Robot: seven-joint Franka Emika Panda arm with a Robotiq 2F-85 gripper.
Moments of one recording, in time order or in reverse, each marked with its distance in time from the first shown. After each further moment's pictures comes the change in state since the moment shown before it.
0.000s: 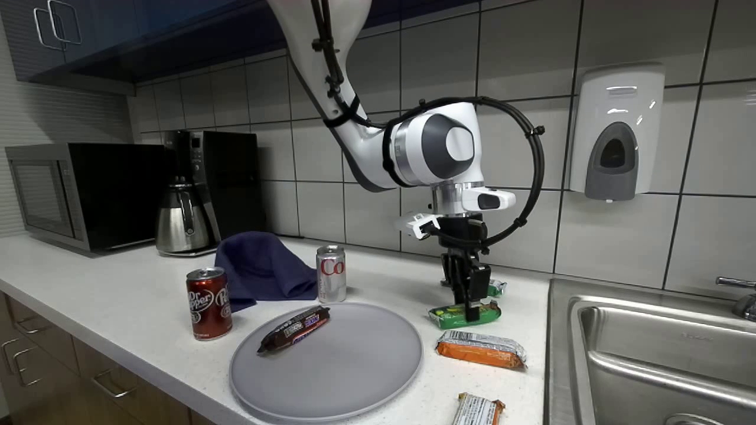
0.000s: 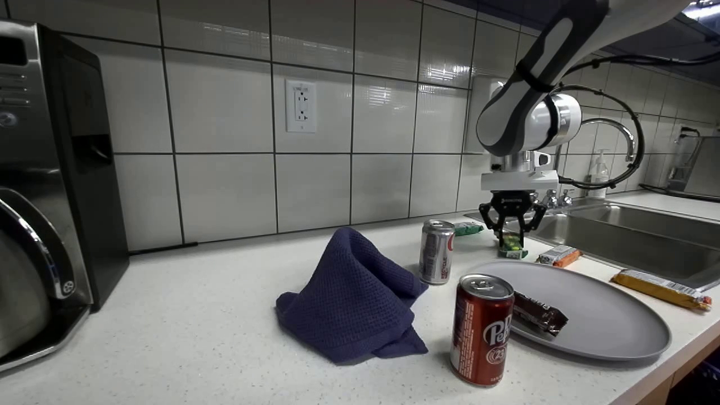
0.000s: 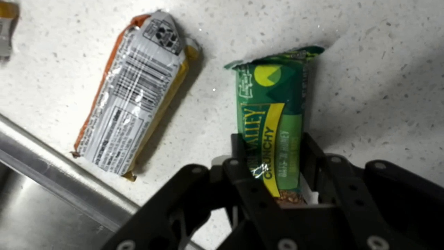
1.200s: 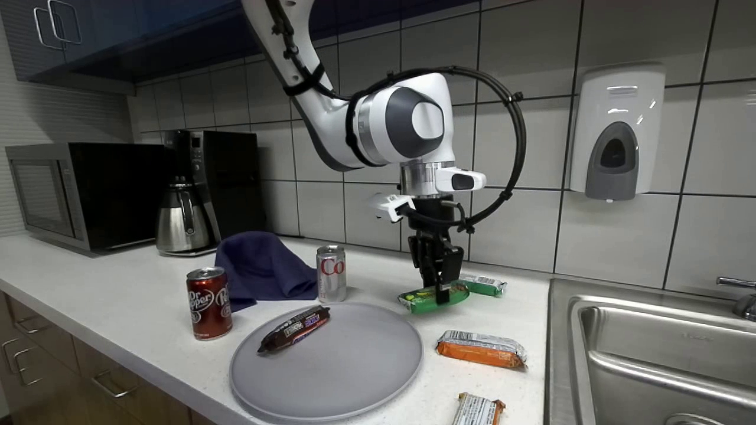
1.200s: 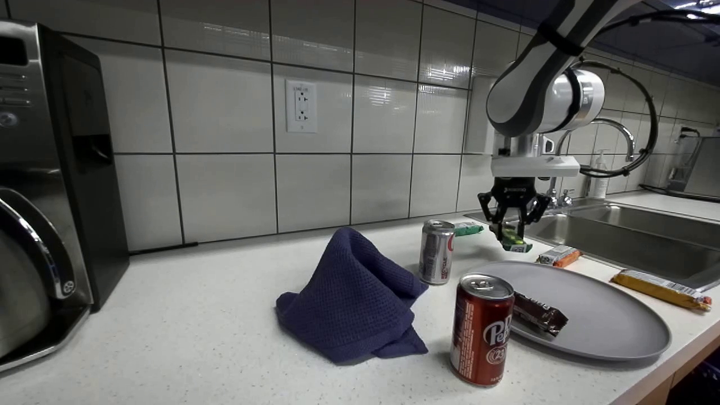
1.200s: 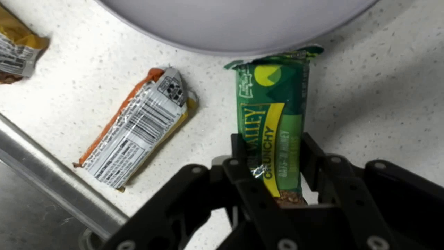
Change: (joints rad) arm 0.019 -0.186 0.043 -0.206 -0.002 0.071 -0.139
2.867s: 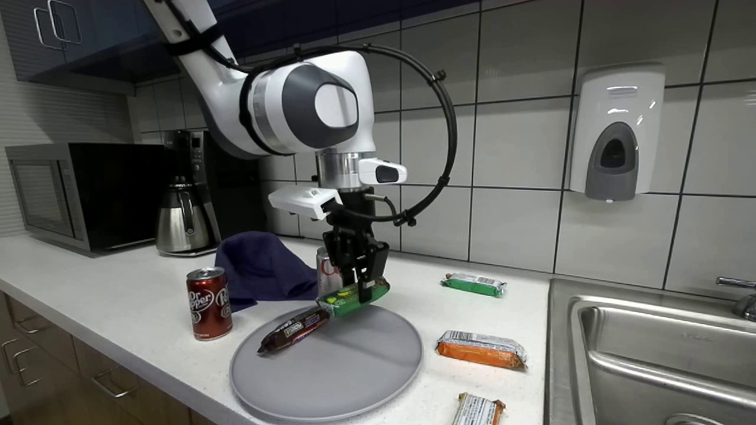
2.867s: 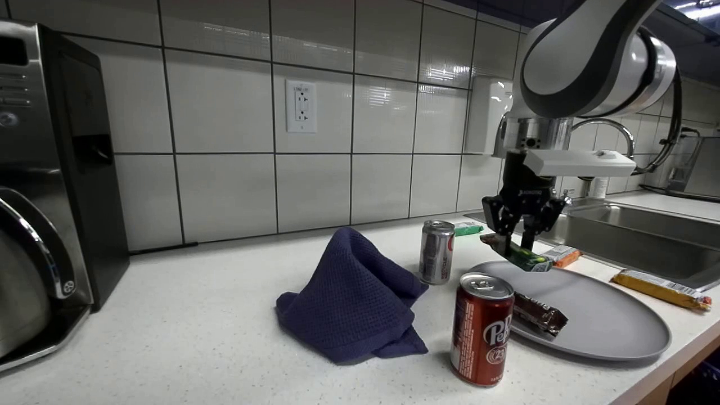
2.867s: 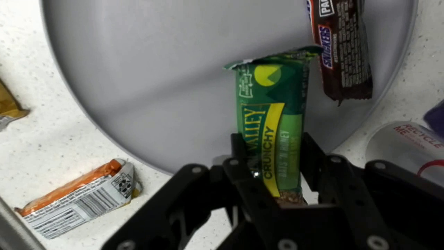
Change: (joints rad) arm 0.013 -0.299 0.134 -0.389 -0.007 0.124 -0.224
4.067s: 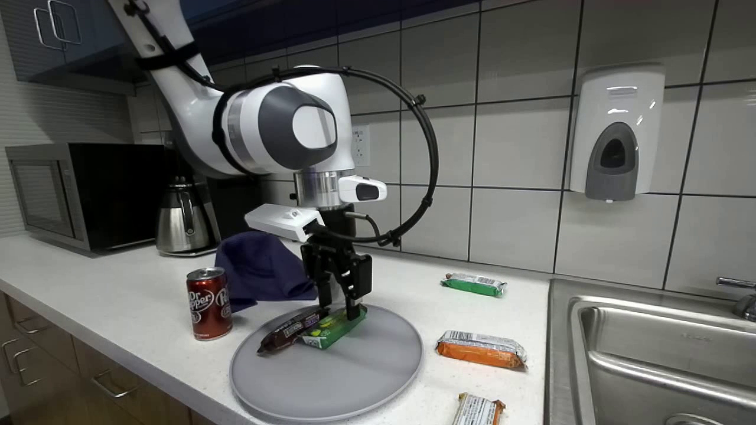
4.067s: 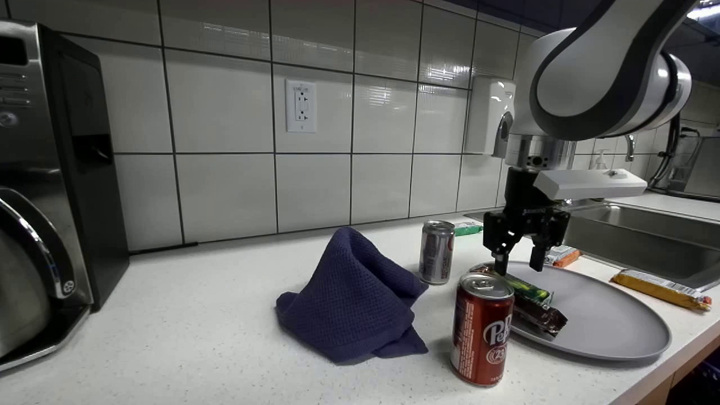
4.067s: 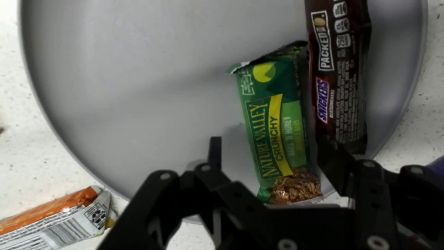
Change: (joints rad) arm 0.003 0.000 0.034 -0.082 -0.040 0.078 -0.019
